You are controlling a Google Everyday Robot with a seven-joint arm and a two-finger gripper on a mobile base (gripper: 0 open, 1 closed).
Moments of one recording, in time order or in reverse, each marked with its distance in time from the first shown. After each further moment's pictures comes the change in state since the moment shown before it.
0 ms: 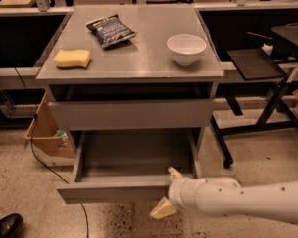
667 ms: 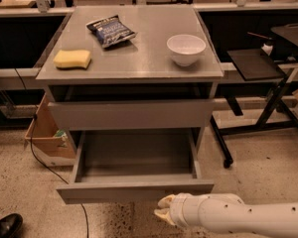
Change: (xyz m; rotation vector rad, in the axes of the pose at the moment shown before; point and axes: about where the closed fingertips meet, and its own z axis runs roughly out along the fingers) arm 0.026 0.053 -0.003 -0.089 -0.005 0.067
